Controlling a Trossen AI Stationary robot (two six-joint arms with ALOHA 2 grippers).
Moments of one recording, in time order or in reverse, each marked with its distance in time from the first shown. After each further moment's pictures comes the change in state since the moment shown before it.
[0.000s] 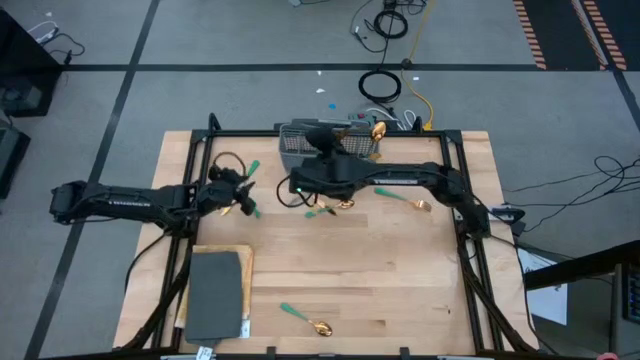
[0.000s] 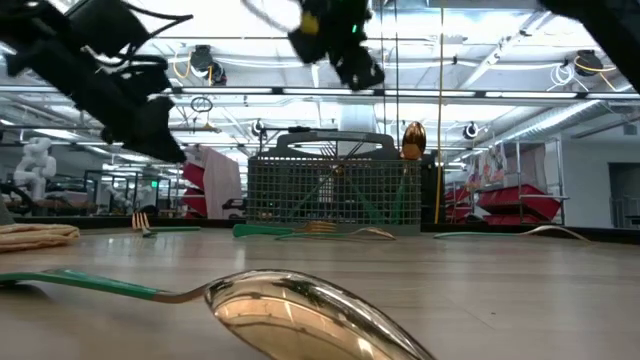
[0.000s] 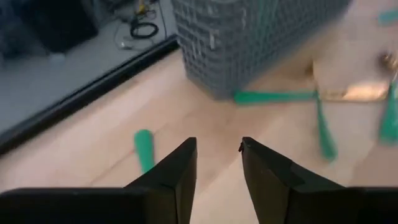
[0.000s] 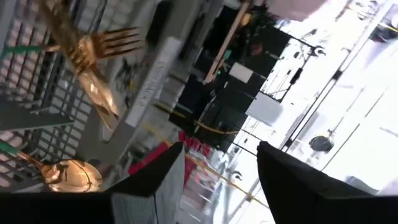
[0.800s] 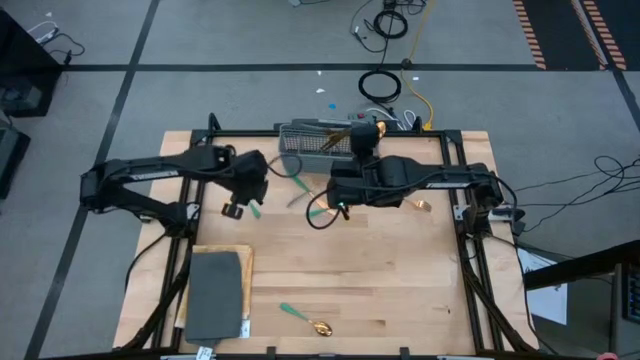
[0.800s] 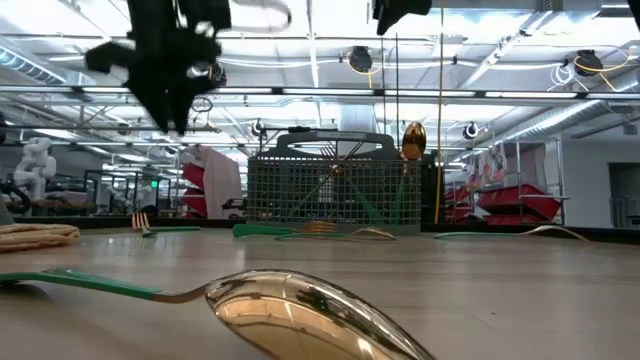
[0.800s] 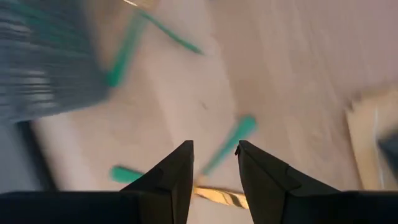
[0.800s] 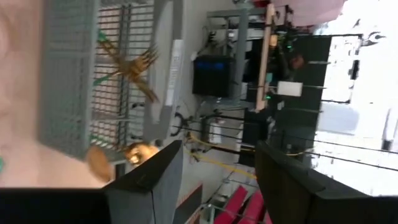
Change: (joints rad) left arm 0.142 0.503 0.761 -0.883 0.560 0.980; right arm 0.141 -0.257 0.000 -0.343 -0.236 0.539
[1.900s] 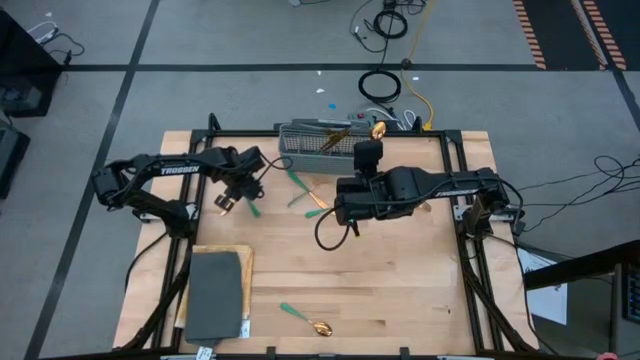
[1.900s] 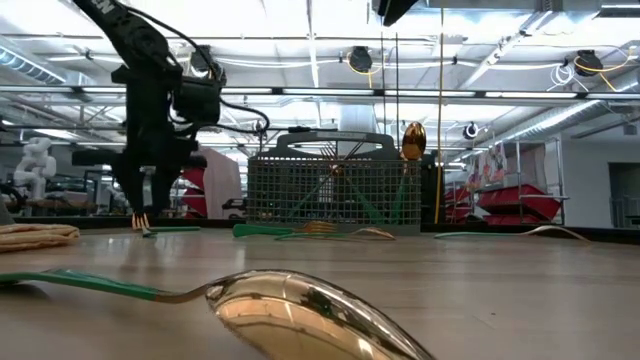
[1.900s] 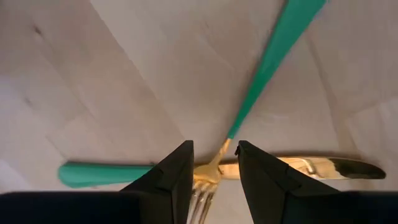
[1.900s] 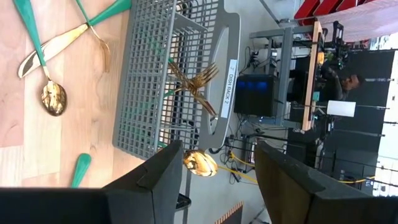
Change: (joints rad) left arm 0.298 0.123 -0.350 0.326 -0.022 0.506; right arm 0.085 -0.027 -0.001 -0.054 -0.186 0.105
